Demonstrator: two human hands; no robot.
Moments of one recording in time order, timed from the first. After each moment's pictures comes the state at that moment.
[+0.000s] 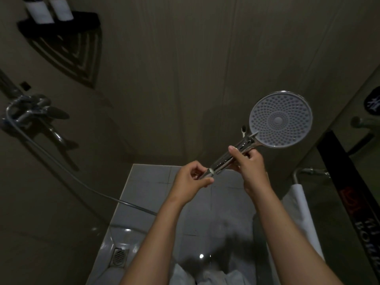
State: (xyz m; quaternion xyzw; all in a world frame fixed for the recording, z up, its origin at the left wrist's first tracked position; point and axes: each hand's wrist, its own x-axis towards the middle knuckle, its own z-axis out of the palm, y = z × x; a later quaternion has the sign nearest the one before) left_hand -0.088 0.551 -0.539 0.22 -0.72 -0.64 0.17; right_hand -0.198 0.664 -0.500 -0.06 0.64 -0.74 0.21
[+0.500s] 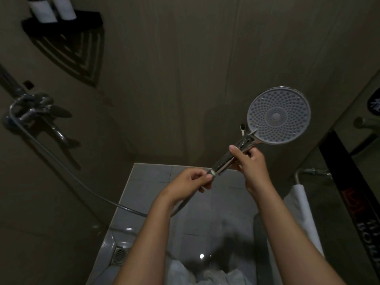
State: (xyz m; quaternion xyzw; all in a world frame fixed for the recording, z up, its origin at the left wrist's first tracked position) left_hand -0.081 0.540 -0.529 0.18 -0.74 -0.65 0.00; right_hand -0.200 0.665 -0.501 -0.08 0.63 -0.74 0.21
